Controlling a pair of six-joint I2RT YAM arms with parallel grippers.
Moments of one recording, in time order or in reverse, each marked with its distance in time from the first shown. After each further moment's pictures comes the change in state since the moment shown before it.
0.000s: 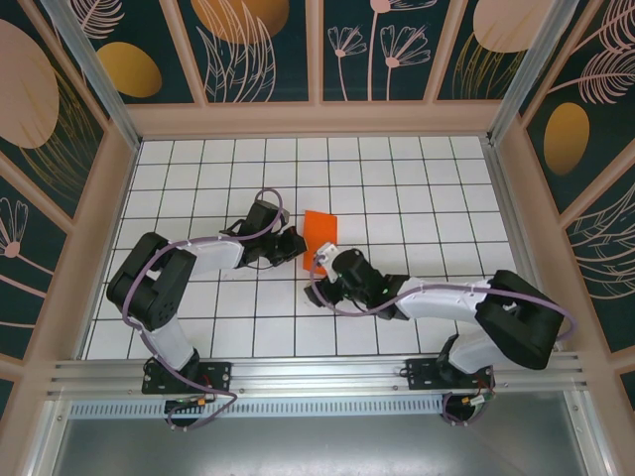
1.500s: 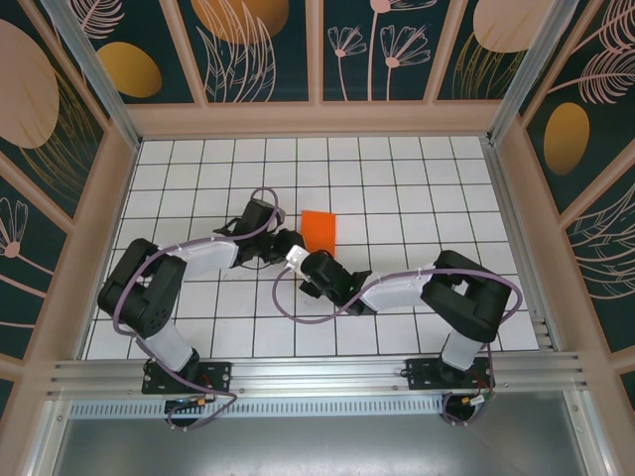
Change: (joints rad) left arm 0.032 -0.084 0.000 -0.116 -0.036 0.078; right arm 0.047 0.271 0.175 0.079 0.234 -0.352
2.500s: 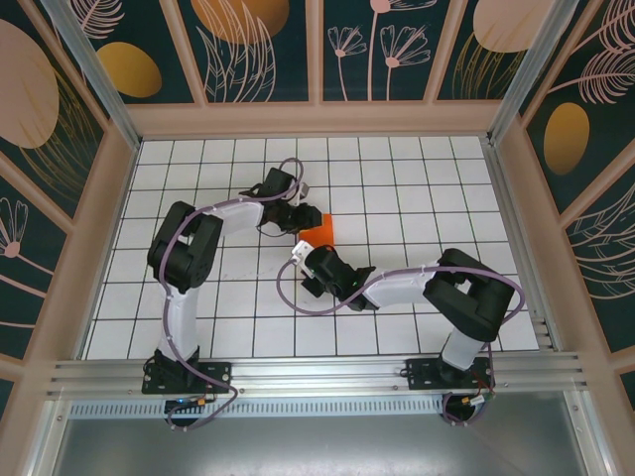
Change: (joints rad) left arm 0.029 0.435 0.509 -0.175 0.129 0.246; right arm -0.043 -0.004 0.000 -0.031 -0.104 0.126
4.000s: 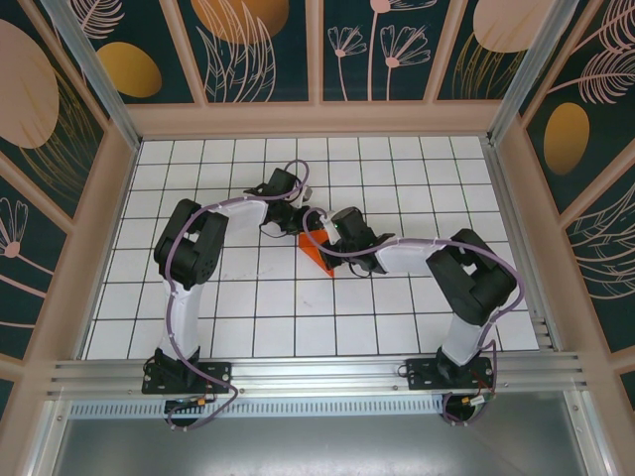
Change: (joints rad) left arm -0.010 0.047 0.045 -0.060 -0.034 0.083; right arm -0.313 0.061 0.118 -0.169 -0.381 0.249
